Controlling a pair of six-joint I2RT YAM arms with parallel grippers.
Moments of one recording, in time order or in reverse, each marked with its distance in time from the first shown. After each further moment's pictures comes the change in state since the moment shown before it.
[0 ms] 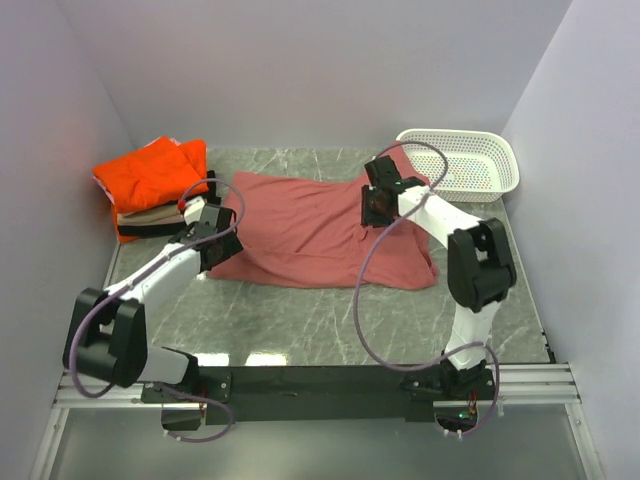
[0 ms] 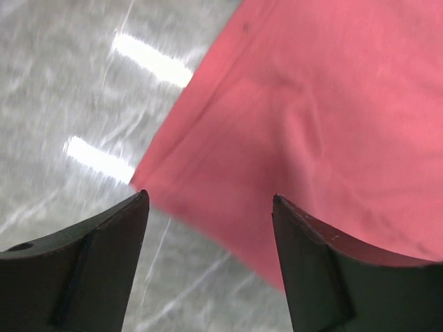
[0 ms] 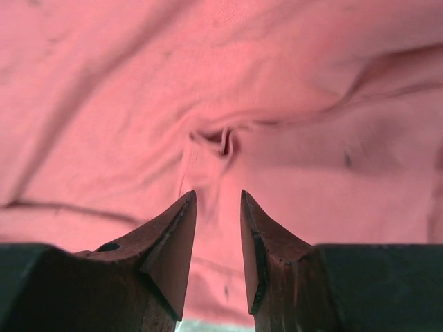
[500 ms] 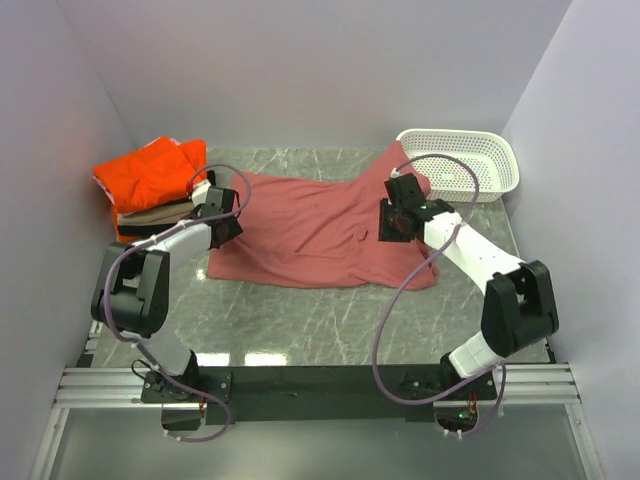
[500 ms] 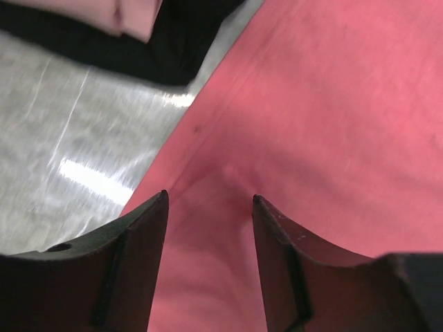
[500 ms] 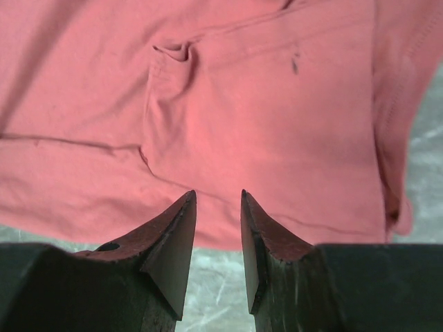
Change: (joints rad) left arm 0.066 0.299 0.149 0.217 0.015 0.090; right arm 0.000 -0.365 -0.295 0.015 0.049 0.003
